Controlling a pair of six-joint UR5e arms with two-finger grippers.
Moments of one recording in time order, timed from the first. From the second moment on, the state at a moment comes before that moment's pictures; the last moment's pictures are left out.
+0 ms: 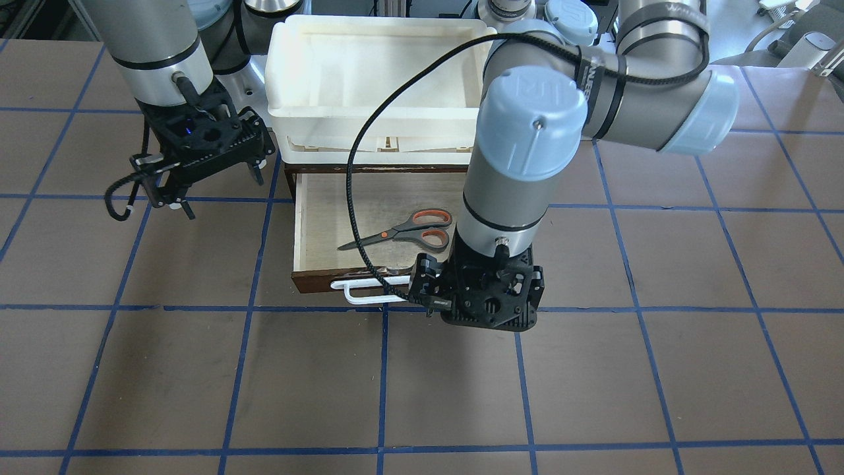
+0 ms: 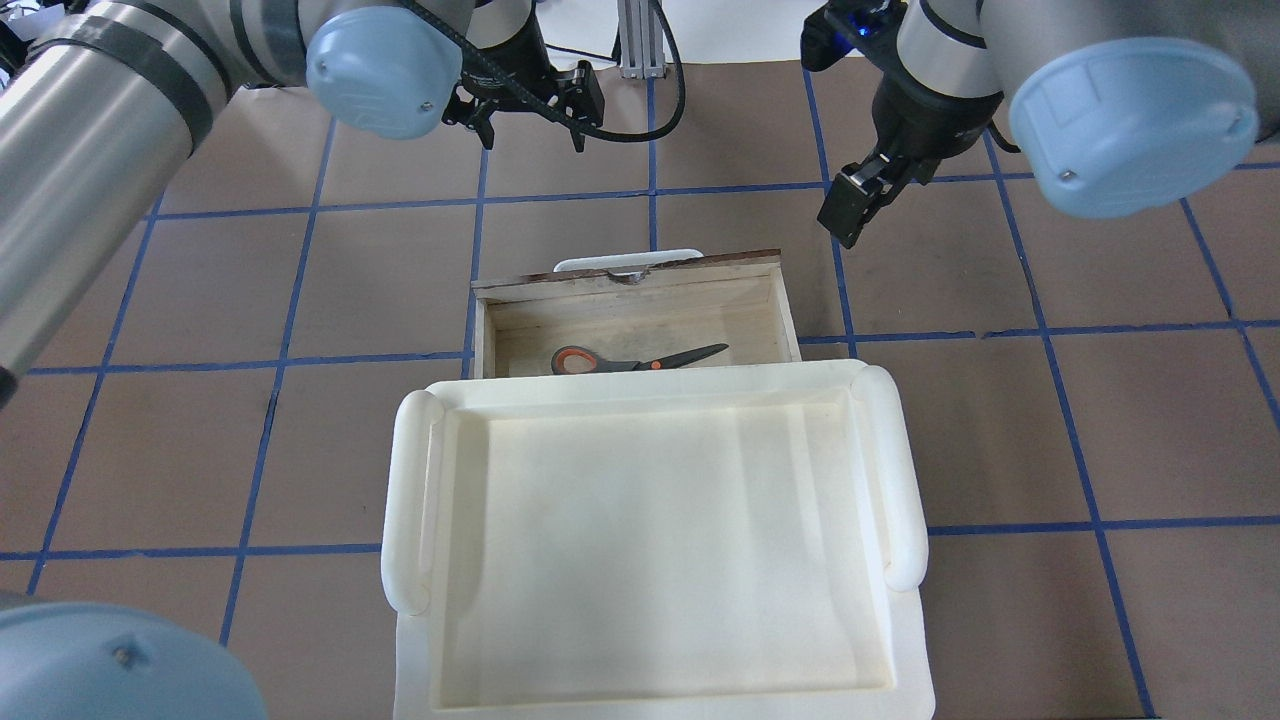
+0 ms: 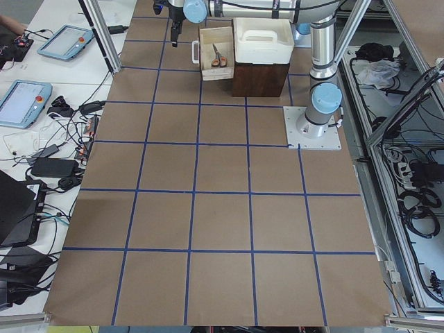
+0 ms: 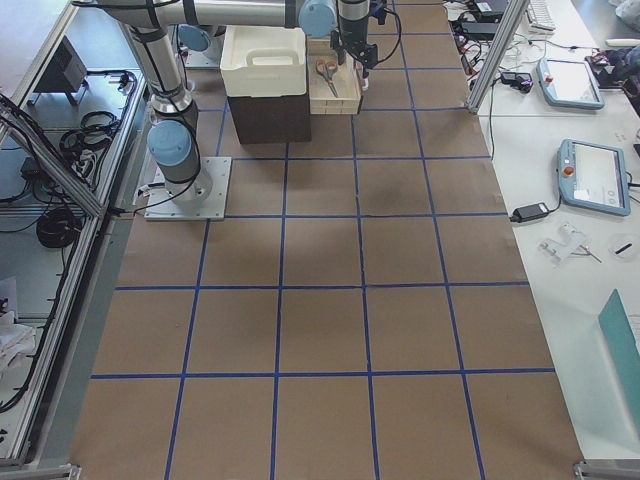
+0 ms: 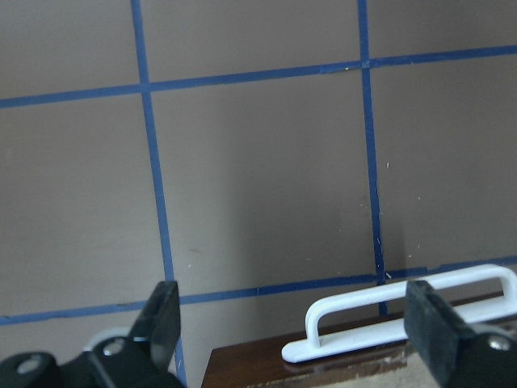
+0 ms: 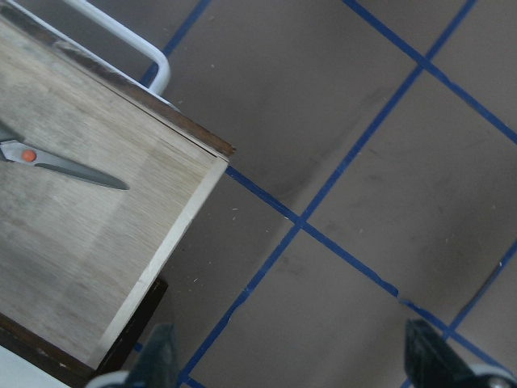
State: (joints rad) left arm -1.78 -2.01 -1.28 -1.28 1.58 -0.11; right arm 1.64 -1.53 1.59 -1.72 -1.60 -0.53
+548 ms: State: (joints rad) left arm -1.79 -2.17 -1.22 -1.29 1.54 -0.15; right arm 1.63 -1.58 1.59 -1.63 -1.64 -0.15
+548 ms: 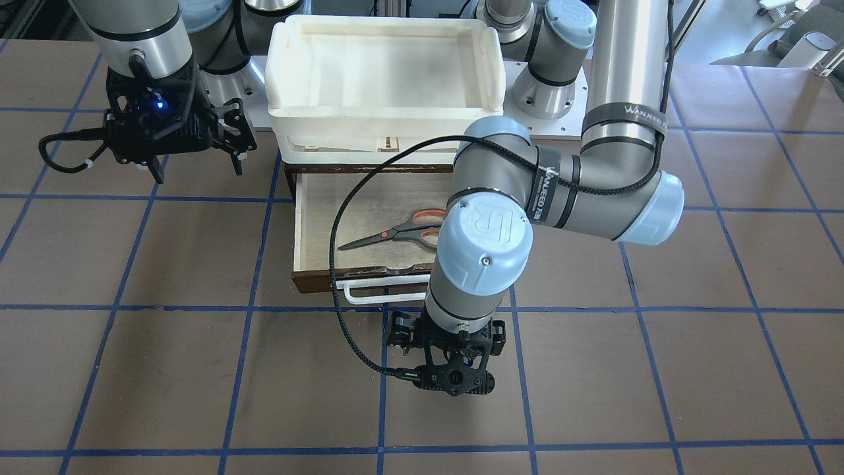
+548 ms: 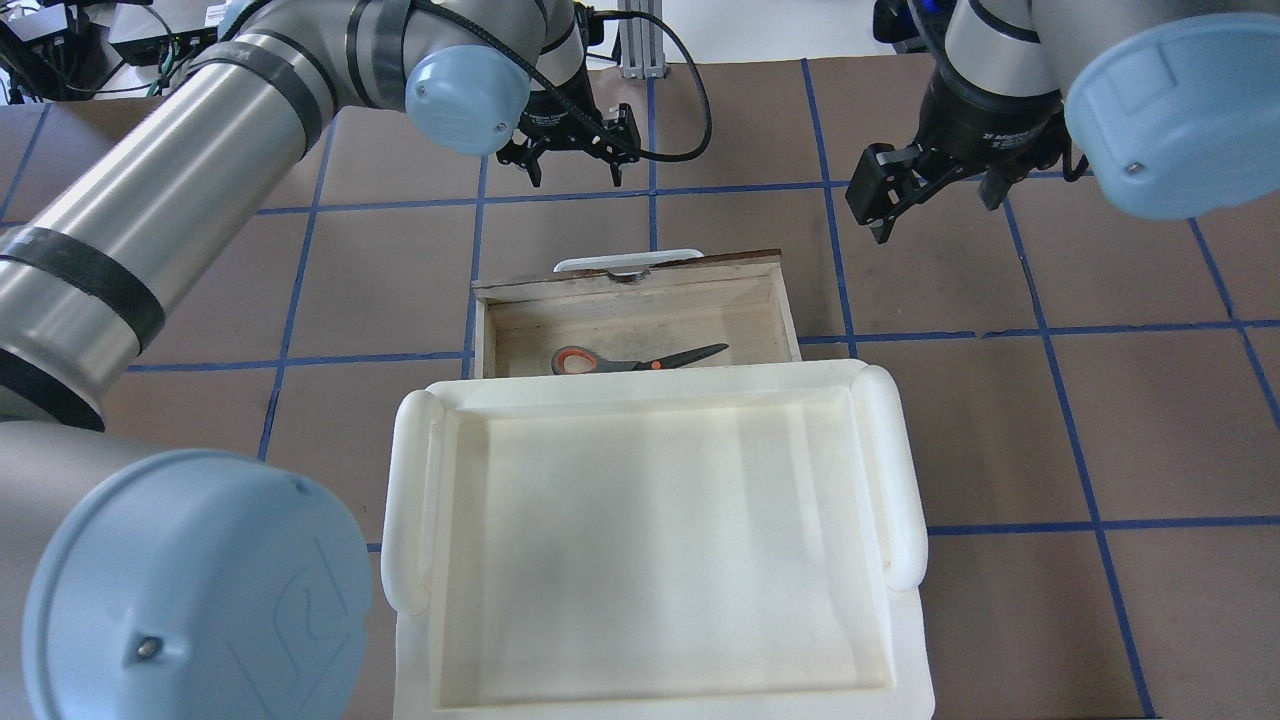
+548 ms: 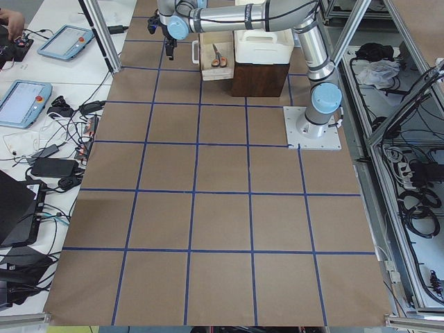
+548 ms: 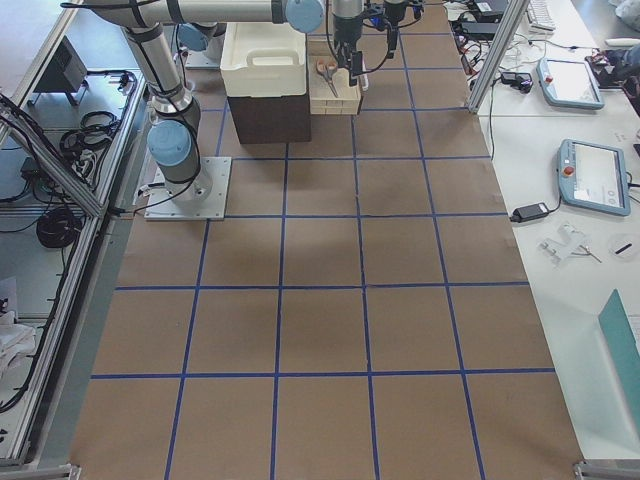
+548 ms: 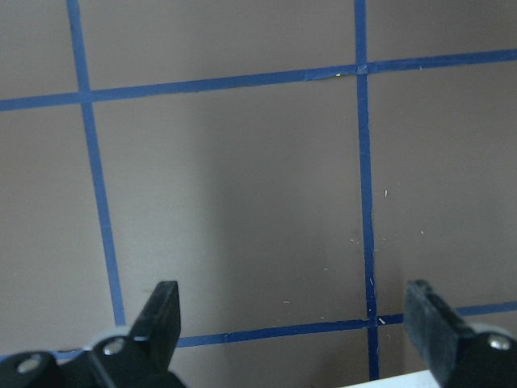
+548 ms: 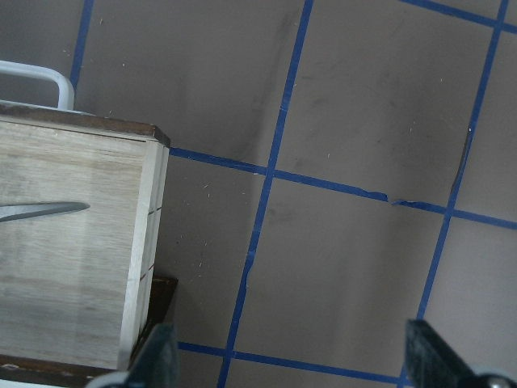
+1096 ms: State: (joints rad) left arm -1.80 -2.20 -1.22 -1.43 1.56 -0.15; right arm 1.63 -1.62 1.59 -1.56 -1.57 -0.04
